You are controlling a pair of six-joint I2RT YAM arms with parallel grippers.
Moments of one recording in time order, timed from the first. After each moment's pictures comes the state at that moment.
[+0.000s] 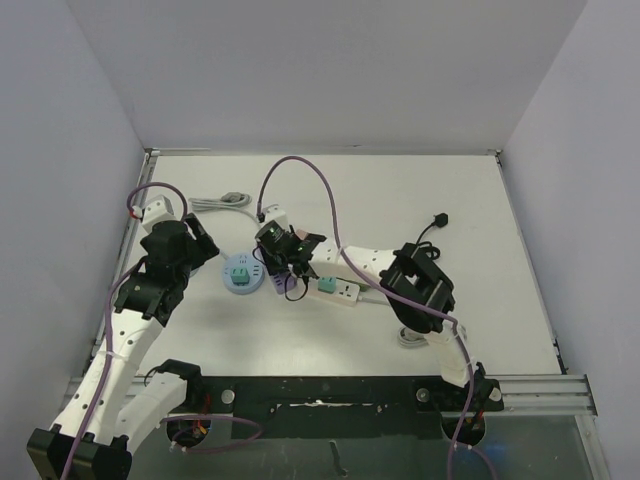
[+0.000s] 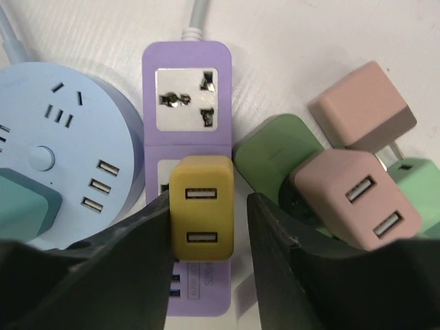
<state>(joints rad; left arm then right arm) -0.25 0.84 0.82 -0.53 -0.38 -0.59 0.98 2.14 1.59 -0.32 0.33 0.39</state>
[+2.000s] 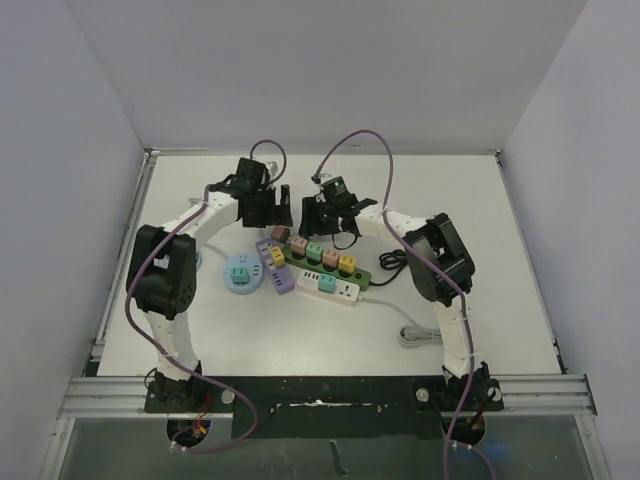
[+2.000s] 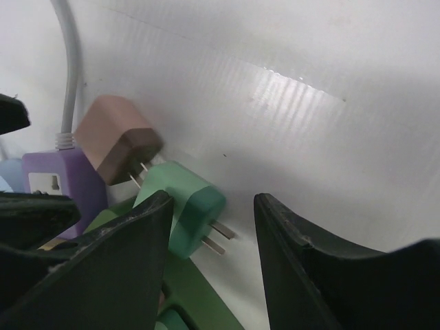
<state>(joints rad) -0.33 1.89 1.41 -0.46 0.14 -0.34 0.59 2.19 1.59 -0.20 -0.18 0.38</state>
